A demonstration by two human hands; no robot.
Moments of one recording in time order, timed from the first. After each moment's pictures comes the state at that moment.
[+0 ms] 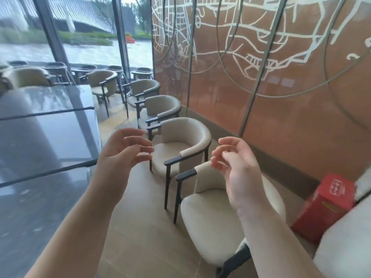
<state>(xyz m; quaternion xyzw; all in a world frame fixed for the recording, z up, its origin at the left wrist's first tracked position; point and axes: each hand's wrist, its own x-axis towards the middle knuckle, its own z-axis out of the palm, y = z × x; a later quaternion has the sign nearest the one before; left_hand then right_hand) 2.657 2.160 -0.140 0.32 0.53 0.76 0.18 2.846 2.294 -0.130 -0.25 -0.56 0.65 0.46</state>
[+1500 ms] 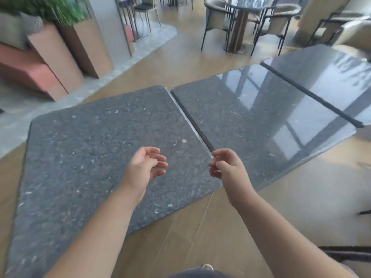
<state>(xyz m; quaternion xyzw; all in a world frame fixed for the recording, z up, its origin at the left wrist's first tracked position) 2.274 2.187 -0.309 -0.38 0.56 0.69 -0.23 2.134 2.356 -0.309 0.11 -0.69 0.66 -0.28</state>
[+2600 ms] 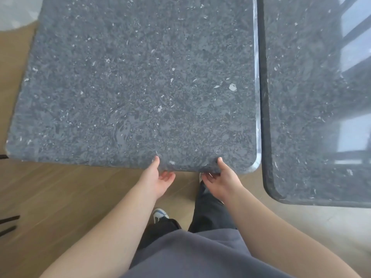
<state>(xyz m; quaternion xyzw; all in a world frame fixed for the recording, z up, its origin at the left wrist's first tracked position) 2.264 2.225 -0.572 -0.67 -0.10 0.69 -0.27 2.073 2.307 -0.599 -0.33 -0.51 0.51 -0.61</state>
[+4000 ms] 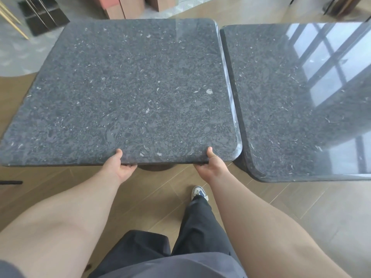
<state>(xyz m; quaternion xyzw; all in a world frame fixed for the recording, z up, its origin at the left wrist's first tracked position) 2.325 2.220 -0.601 -0.60 -0.04 0.69 -0.41 2.072 2.336 -0.594 -0.30 -0.39 0.64 -0.59</state>
